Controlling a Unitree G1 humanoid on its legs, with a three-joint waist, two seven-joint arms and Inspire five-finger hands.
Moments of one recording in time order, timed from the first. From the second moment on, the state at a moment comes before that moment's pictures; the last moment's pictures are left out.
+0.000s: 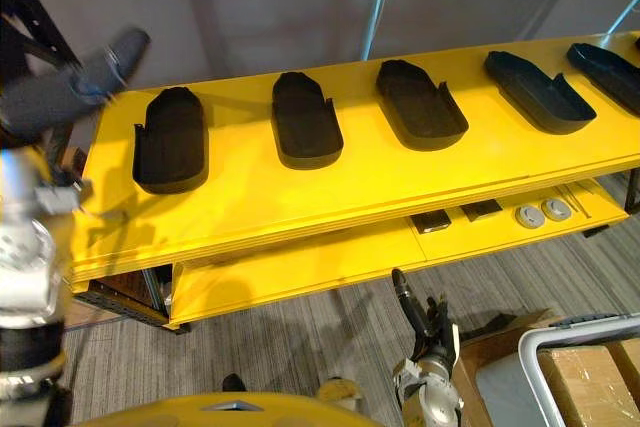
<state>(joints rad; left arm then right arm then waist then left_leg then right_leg) -0.10 0.35 0.04 -0.43 -0.19 -0.47 0.05 0.30 -0.02 -0.27 0.58 0.33 -0.26 -0.06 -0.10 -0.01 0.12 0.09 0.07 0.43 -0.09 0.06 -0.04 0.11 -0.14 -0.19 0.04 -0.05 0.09</state>
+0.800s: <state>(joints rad) 0.16 0.41 -0.54 0.33 -0.39 0.16 -0.65 0.23 -0.12 -0.22 0.95 0.32 -0.12 0.00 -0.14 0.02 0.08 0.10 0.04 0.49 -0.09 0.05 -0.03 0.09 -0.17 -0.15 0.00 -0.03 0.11</state>
